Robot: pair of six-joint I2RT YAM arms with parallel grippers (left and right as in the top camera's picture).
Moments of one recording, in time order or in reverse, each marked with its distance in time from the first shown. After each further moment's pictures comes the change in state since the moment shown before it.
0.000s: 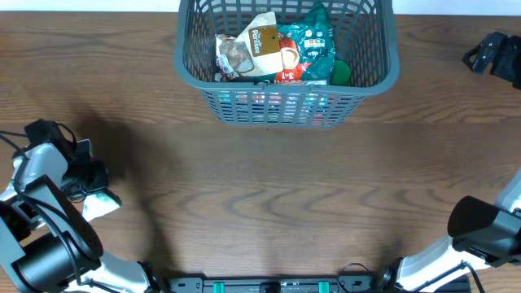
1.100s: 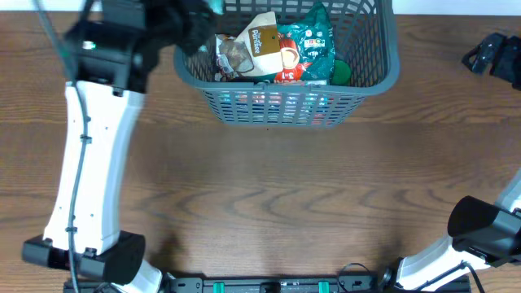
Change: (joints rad) left arm -0.848 -0.011 1.180 -0.214 0.194 0.407; right arm 0.000 0.000 0.000 -0.010 0.000 -0.002
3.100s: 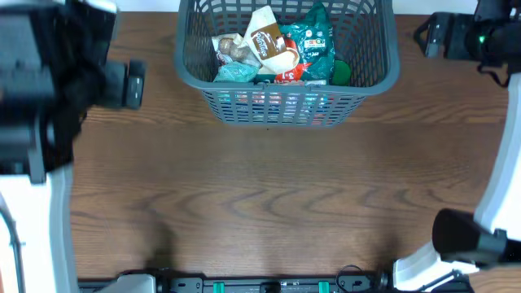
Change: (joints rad) left arm 0.285 -0.391 -0.275 -0.257 -0.199 -0.396; right arm 0.257 -0.088 -0.003 0.111 -0.003 -0.061
